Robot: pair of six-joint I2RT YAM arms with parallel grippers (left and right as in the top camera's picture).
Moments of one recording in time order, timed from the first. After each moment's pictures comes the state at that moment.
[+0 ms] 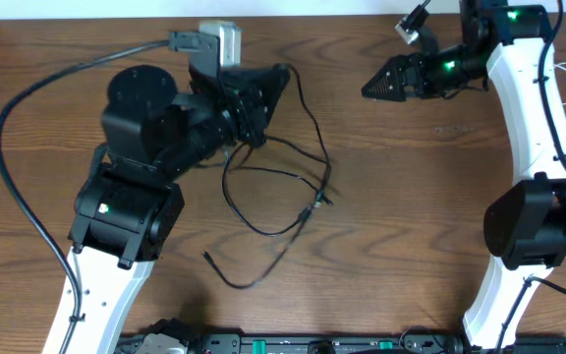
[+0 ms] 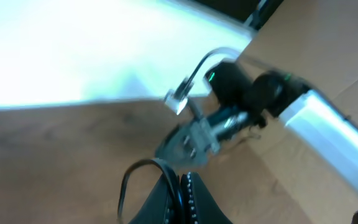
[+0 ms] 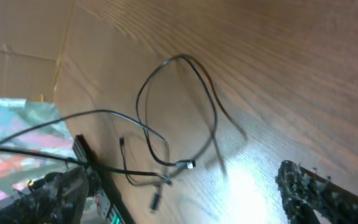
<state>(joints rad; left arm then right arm) -0.34 1.17 1.38 -0.39 0.47 -0.44 0.06 2.08 2.08 -1.37 -0.83 -0.22</state>
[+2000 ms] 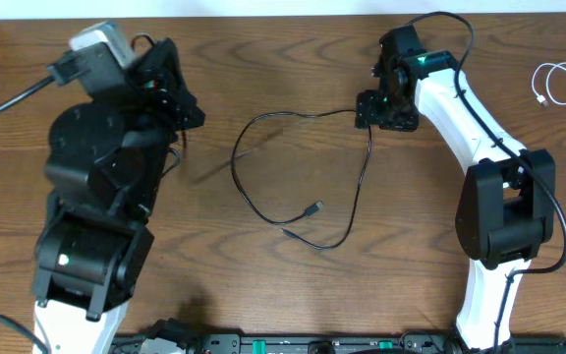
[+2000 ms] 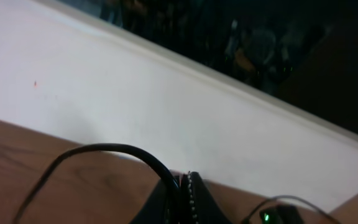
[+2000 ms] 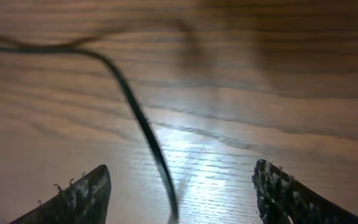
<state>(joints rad) -0.28 1.04 1.38 -0.45 -0.15 -0.48 0.25 2.12 1.74 -0.97 -0.17 0.27</state>
